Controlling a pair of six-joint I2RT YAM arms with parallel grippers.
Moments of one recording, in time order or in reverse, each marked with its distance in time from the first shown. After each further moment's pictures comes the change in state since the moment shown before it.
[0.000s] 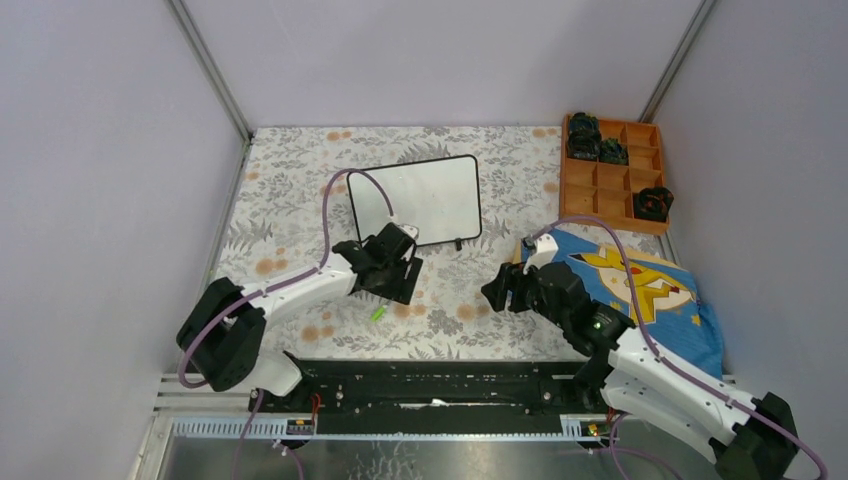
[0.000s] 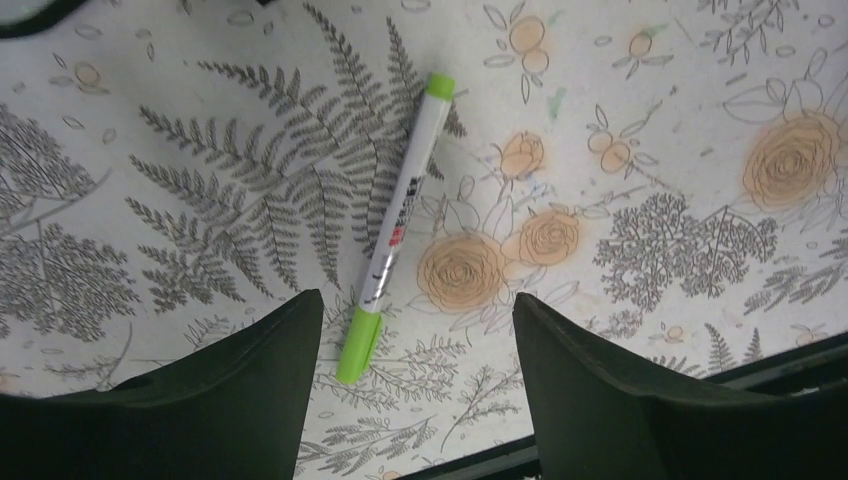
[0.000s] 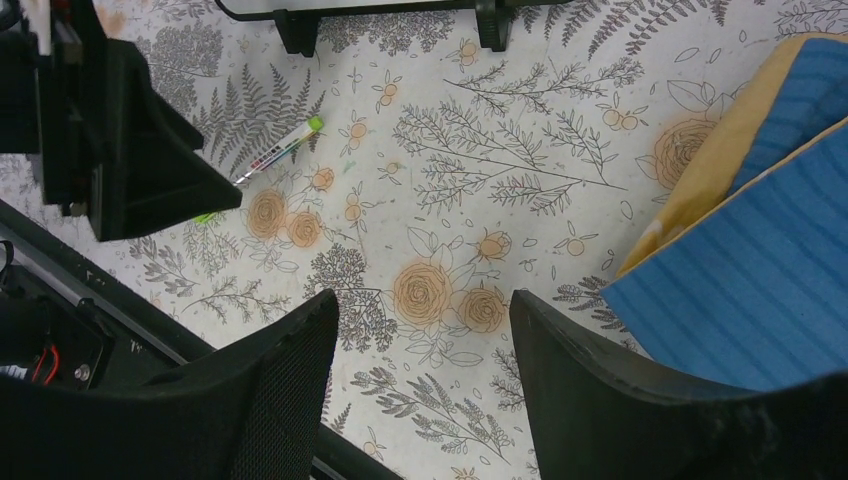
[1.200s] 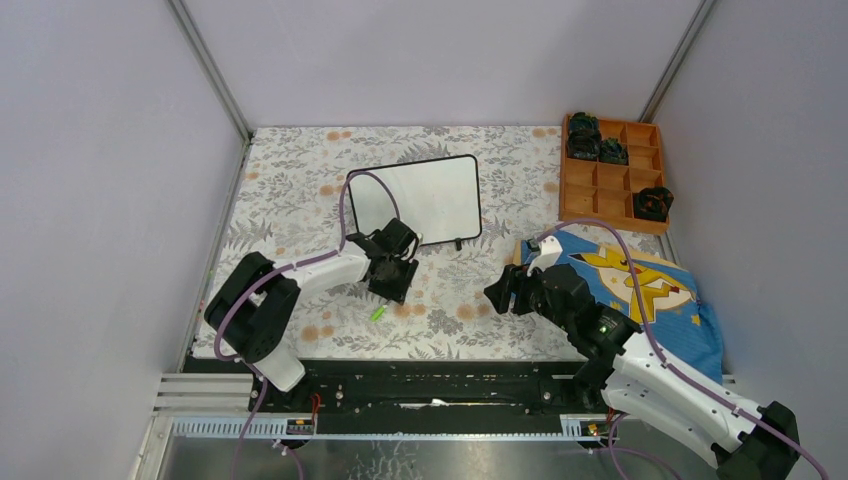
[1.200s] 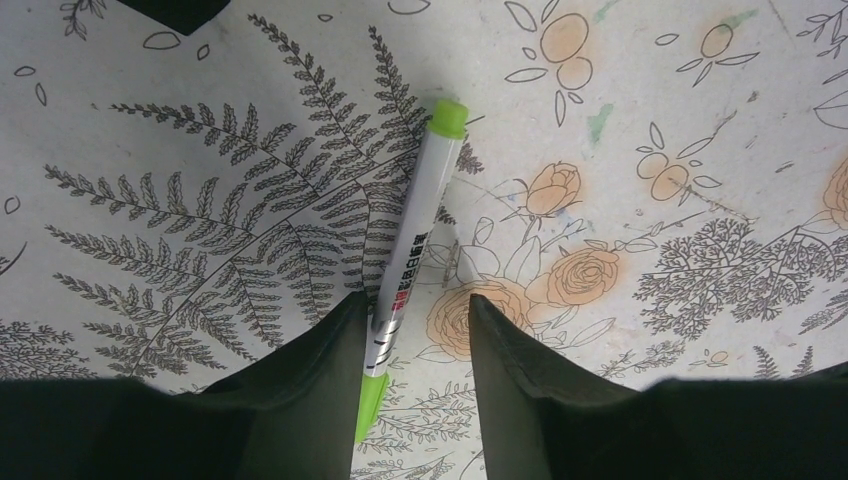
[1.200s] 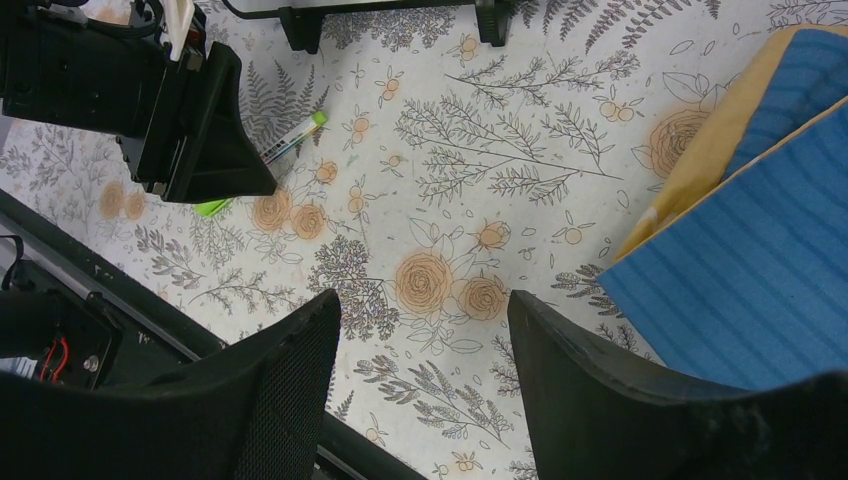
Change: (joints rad) left arm 0.069 0.203 0.056 0.024 0.129 0.089; right arm 0.000 -0.066 0.000 -0.057 -0.003 0.003
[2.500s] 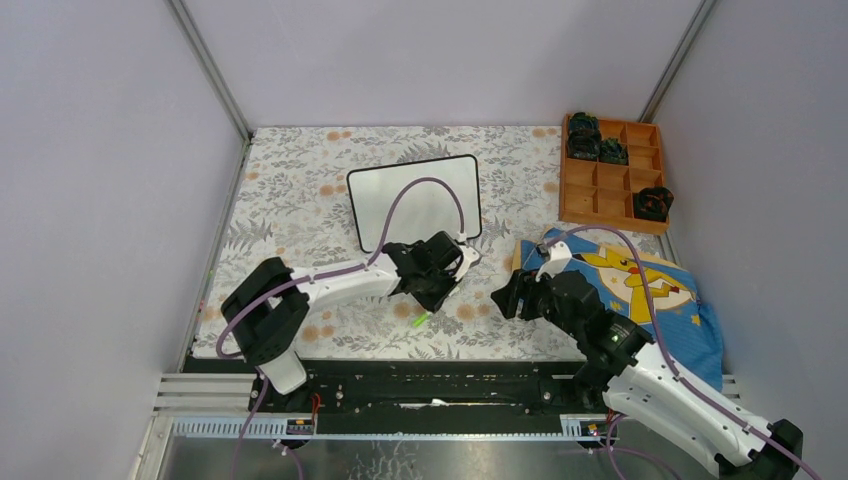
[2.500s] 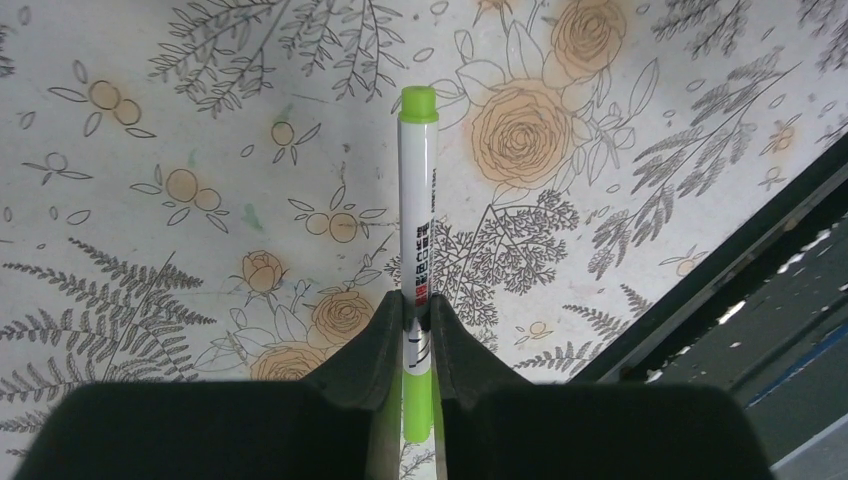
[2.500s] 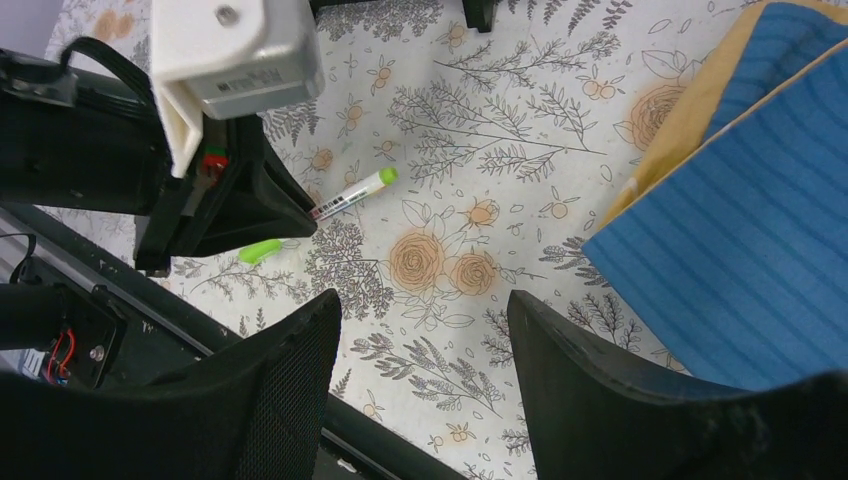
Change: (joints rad) left arm -0.253 0.039 0.156 0.030 0.036 0.167; right arm 0.000 -0.101 -0.001 -0.103 0.012 0.018
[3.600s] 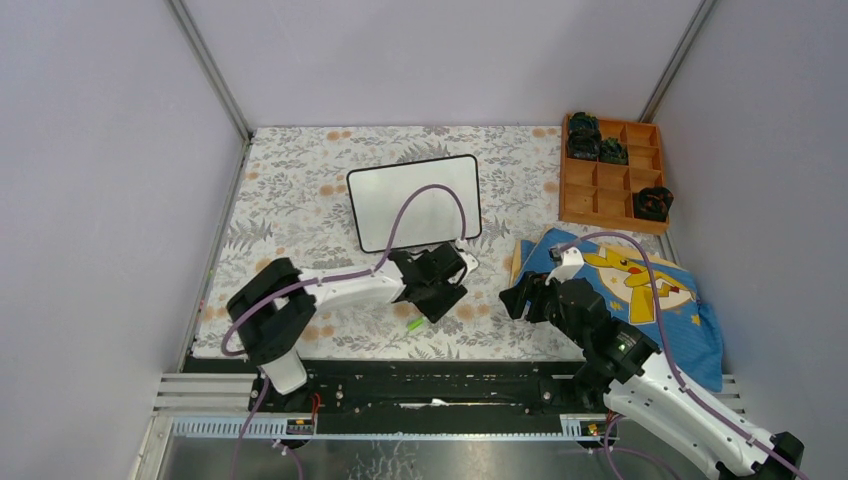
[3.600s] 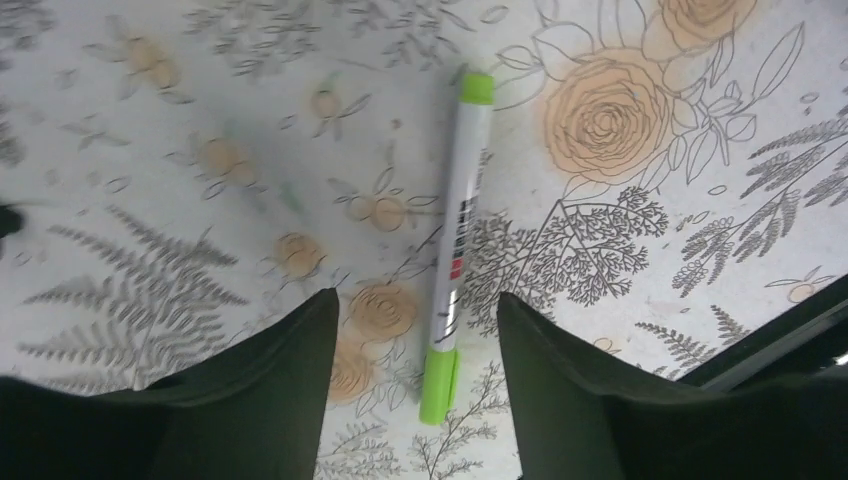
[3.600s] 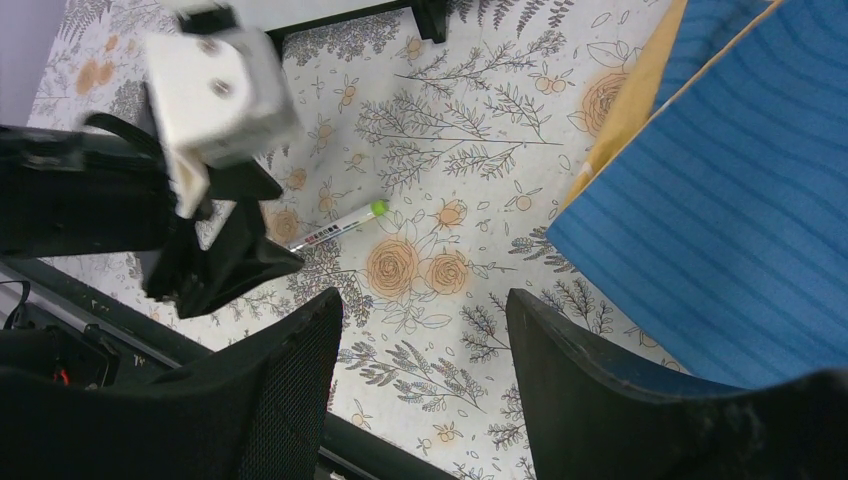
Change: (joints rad) left arm -0.053 0.067 -0.015 -0.003 -0.149 0.029; right arm 0.000 -0.103 -0.045 -0.047 0.088 0.061
